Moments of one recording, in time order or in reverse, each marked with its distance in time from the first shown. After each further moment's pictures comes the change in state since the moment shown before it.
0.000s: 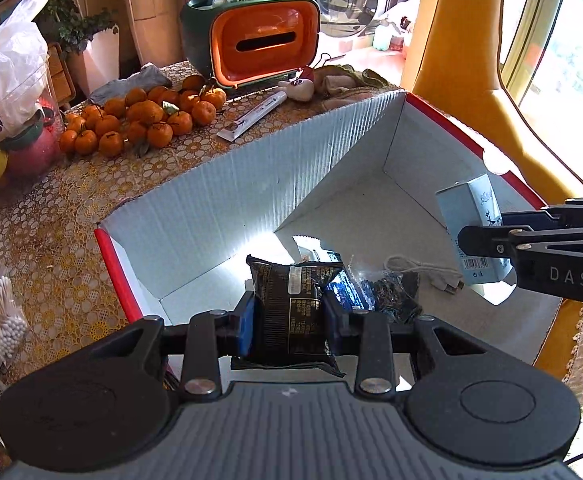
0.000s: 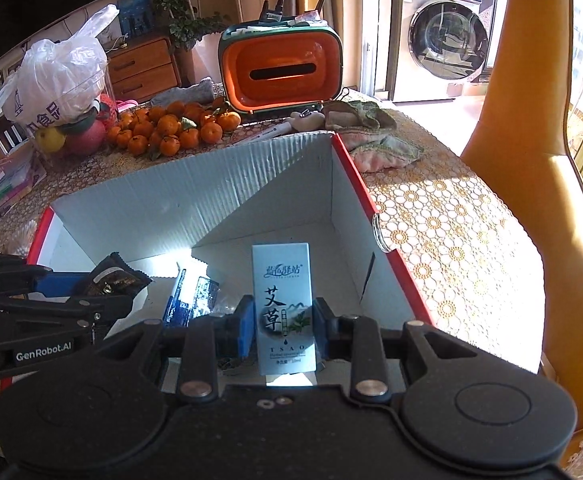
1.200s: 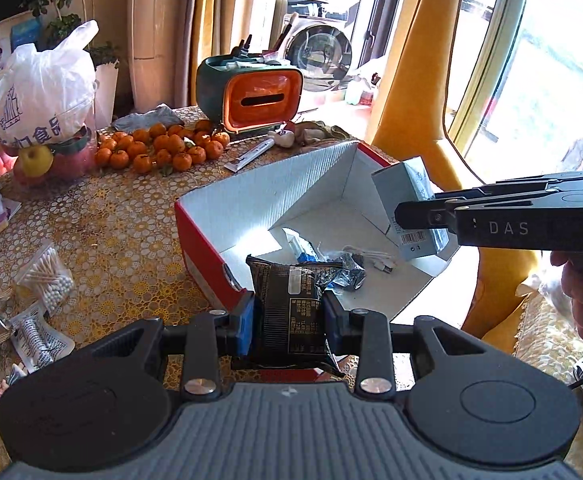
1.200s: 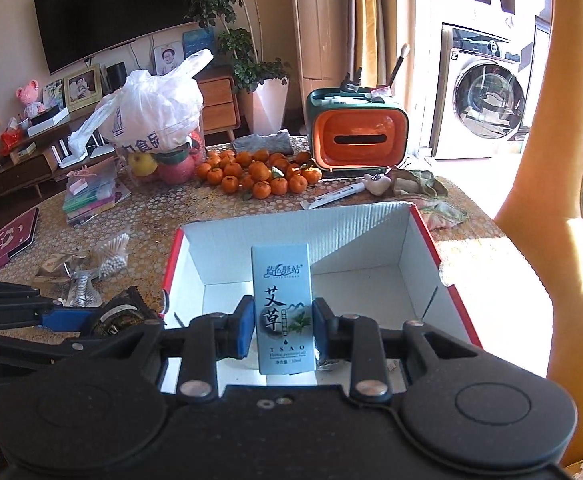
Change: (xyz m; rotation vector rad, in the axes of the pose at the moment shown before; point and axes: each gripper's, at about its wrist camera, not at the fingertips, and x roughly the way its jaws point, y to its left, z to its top) left arm -0.129 0.032 -0.064 -0.040 -0.165 -0.123; right arm -0.091 0.065 -0.010 -0.097 -0.145 0.092
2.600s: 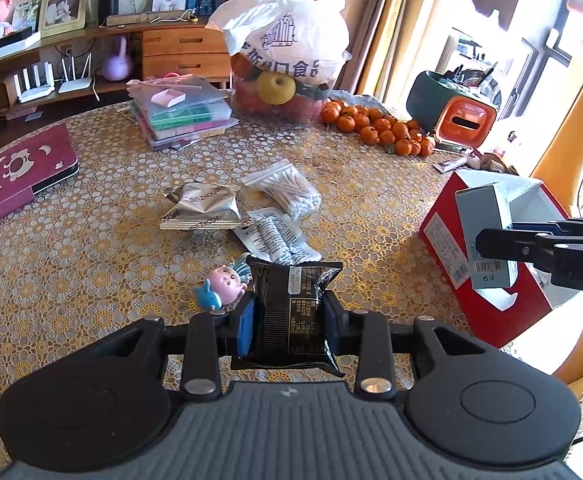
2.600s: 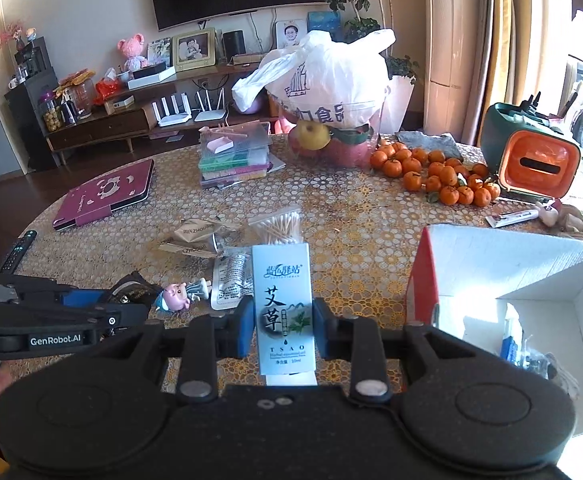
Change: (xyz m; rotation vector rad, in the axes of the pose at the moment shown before) left arm -0.094 0.173 -0.107 -0.340 -0.047 0.279; right arm 0.036 0.184 -0.009 -0.195 0.031 0.237
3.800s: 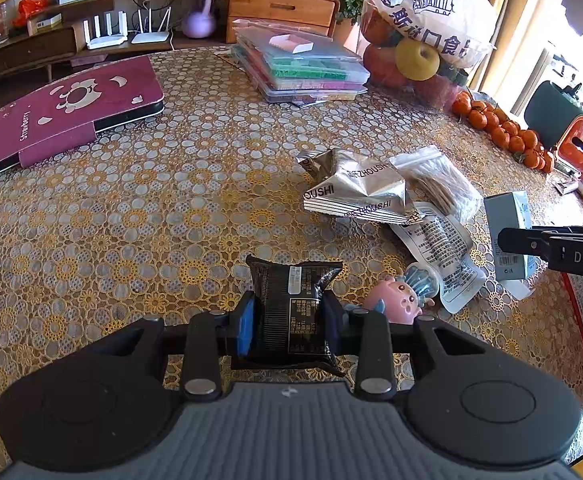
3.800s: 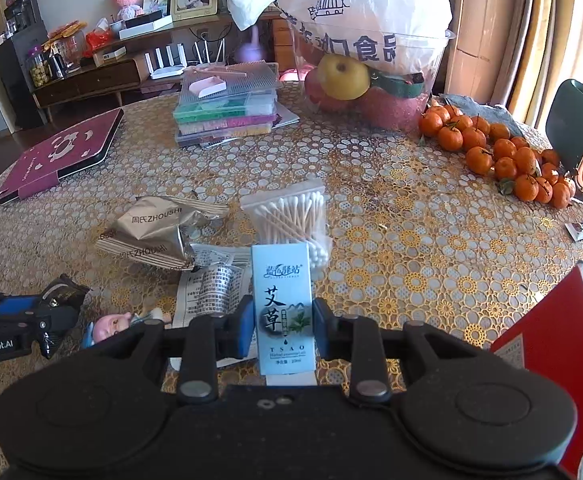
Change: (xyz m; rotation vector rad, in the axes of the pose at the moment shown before) left arm 0.084 0.109 -0.006 -0.184 0.060 0.170; right arm 0.165 0.020 0.024 -0.062 0.128 -0.011
